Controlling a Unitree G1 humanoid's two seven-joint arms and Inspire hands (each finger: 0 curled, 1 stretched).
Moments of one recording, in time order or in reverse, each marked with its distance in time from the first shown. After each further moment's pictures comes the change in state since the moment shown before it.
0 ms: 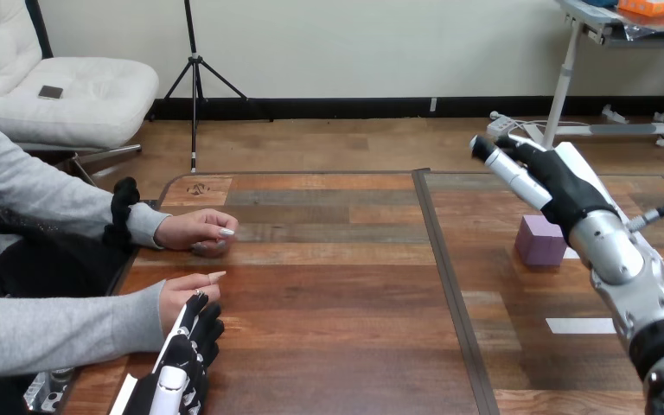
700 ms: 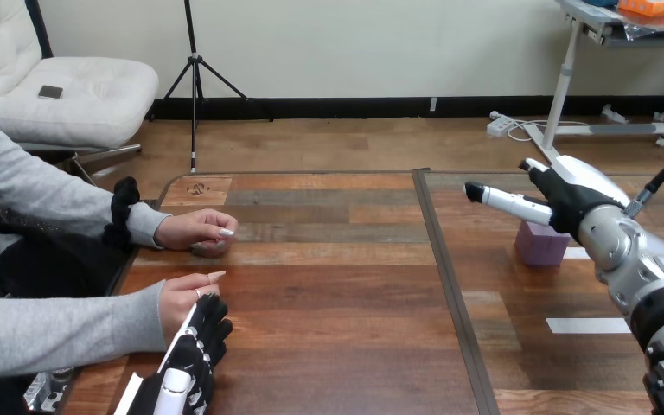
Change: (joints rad) left arm 0.000 0.000 0.001 0.000 -0.011 -0.009 -0.050; right arm -0.109 -0.025 0.174 0.113 -0.227 0.168 -0.001
